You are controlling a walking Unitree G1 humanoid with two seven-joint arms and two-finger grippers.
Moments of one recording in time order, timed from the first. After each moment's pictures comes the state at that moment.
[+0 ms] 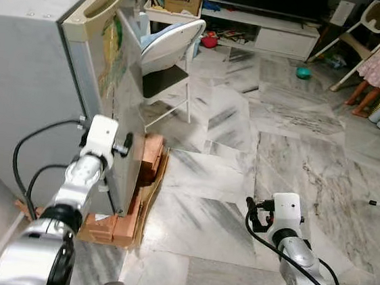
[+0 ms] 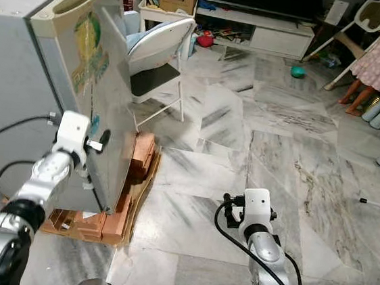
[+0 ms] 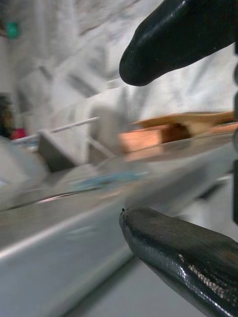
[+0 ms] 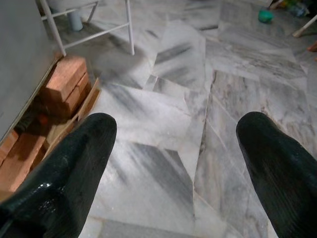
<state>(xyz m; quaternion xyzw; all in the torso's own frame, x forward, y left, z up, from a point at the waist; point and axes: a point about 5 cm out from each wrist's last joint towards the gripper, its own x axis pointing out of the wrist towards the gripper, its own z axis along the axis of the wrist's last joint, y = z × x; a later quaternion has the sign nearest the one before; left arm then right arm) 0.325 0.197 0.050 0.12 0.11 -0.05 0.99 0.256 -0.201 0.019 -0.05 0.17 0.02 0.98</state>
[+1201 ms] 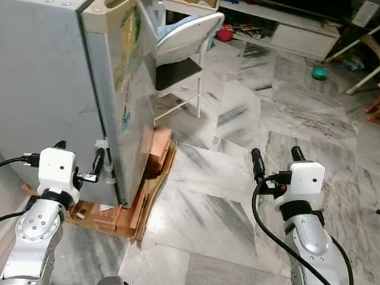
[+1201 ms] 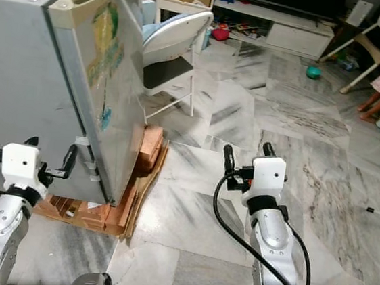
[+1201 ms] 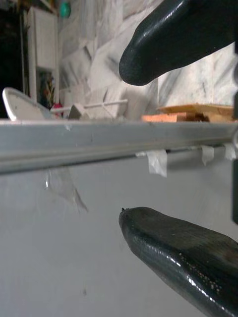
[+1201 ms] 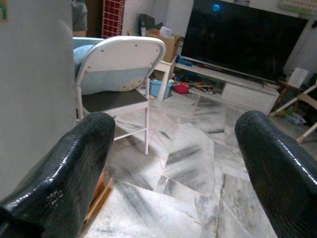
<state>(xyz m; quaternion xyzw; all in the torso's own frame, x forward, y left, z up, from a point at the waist) 0.250 0.216 0.083 0.07 0.01 -0.01 1.00 0.269 -0.181 0.102 -0.05 -0.04 0.06 1.00</state>
